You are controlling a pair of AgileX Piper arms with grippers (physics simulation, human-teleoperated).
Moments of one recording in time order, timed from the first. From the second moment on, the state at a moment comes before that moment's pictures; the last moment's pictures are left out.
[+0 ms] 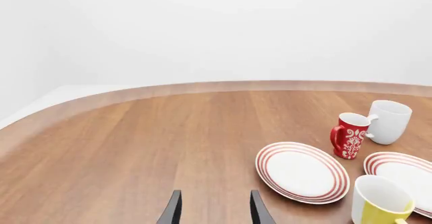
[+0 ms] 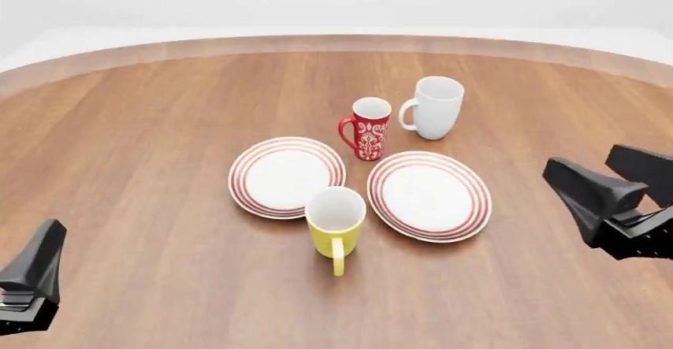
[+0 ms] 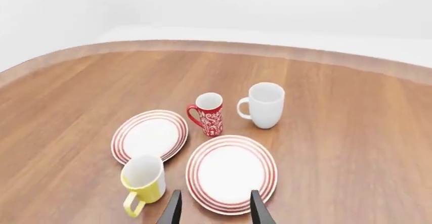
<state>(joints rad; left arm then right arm) 0.00 0.00 0.00 0.00 0.00 0.35 0.45 -0.42 0.22 0.09</state>
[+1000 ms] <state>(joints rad) 0.00 0.00 0.00 0.00 0.00 0.58 0.85 -0.84 0.52 0.06</state>
